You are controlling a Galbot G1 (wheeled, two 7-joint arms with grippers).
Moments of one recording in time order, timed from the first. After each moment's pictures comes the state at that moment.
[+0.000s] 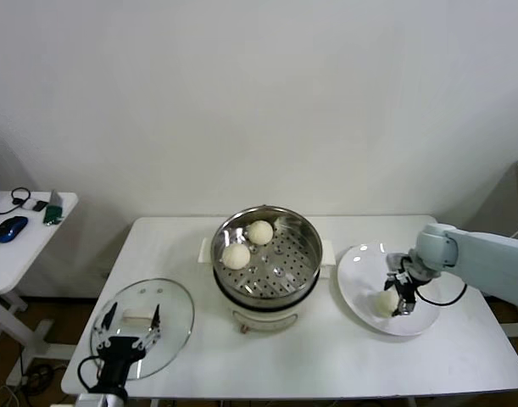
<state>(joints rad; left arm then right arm) 1.75 -1.55 -0.72 -2.09 0.03 -0.05 0.09 0.39 0.65 -1.54 1.28 0.33 -0.25 -0.87</state>
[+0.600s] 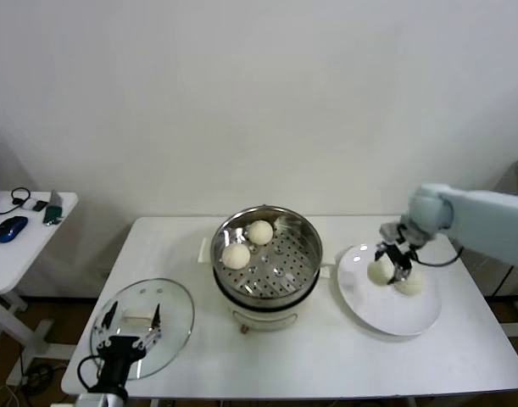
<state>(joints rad) 1.75 -1.55 -0.73 -2.10 0.04 -0.04 0.09 0.76 0.77 -1.68 1.32 0.30 -0.03 -1.00</state>
